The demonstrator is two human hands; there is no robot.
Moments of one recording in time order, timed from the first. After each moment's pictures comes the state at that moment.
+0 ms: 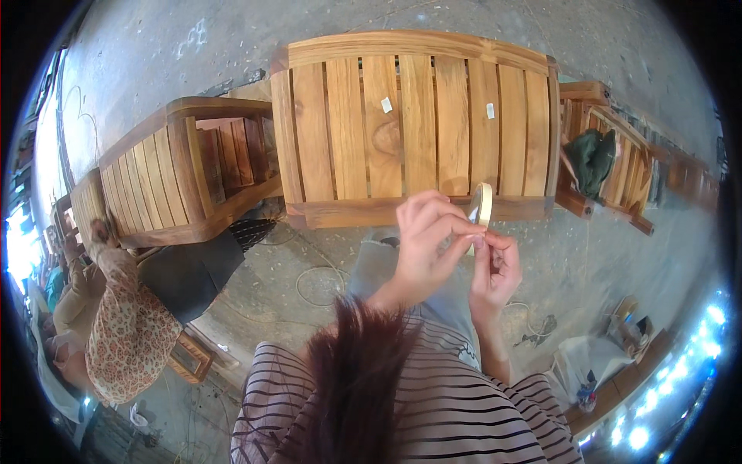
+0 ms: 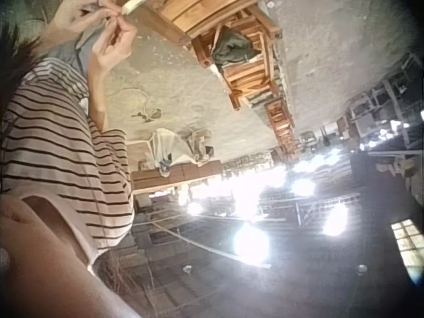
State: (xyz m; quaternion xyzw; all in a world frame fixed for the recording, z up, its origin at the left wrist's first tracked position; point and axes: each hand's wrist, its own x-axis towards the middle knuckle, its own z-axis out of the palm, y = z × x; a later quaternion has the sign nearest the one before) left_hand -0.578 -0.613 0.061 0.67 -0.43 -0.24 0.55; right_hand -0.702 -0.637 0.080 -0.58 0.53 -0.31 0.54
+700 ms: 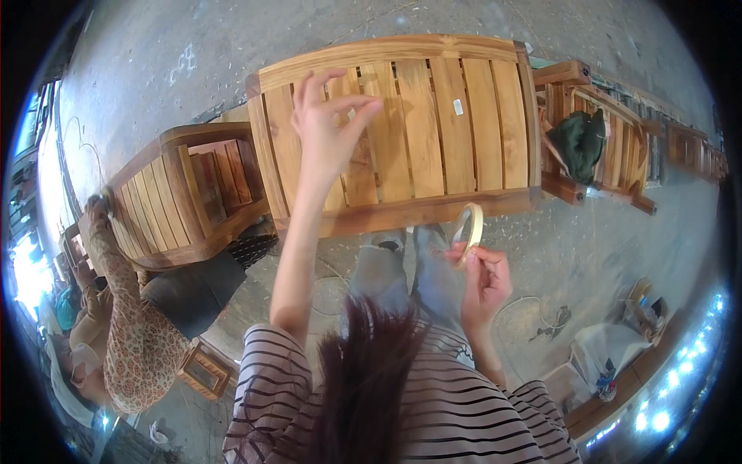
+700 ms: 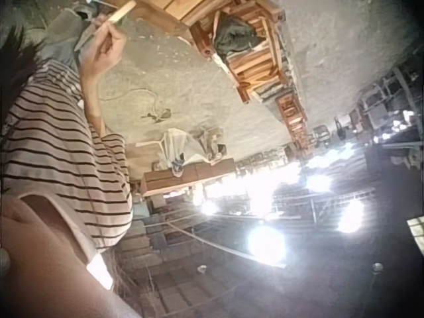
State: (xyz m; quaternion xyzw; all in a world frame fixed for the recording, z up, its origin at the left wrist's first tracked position) left_hand -0.450 -0.692 0.018 0.77 -0.49 -0.12 0.39; right_hand -0.727 -0.626 0.077 -0.50 0.53 -0.36 0.58
